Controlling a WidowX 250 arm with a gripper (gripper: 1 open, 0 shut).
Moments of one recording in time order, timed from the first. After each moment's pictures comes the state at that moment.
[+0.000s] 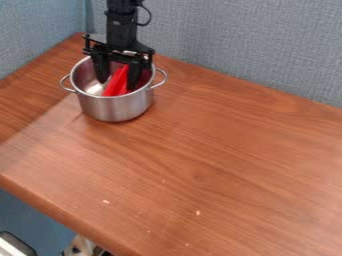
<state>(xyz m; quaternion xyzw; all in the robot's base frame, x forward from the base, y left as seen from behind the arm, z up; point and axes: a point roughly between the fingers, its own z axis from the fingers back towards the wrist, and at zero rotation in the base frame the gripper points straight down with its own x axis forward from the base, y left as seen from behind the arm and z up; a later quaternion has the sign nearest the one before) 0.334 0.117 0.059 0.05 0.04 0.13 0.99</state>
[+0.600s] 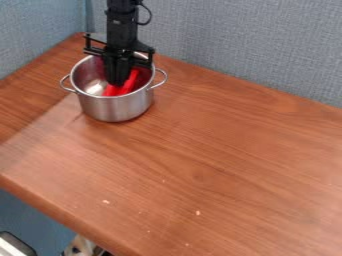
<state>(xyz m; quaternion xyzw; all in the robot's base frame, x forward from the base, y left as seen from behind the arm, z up) 0.336 0.116 0.060 0.05 0.04 0.13 0.99</state>
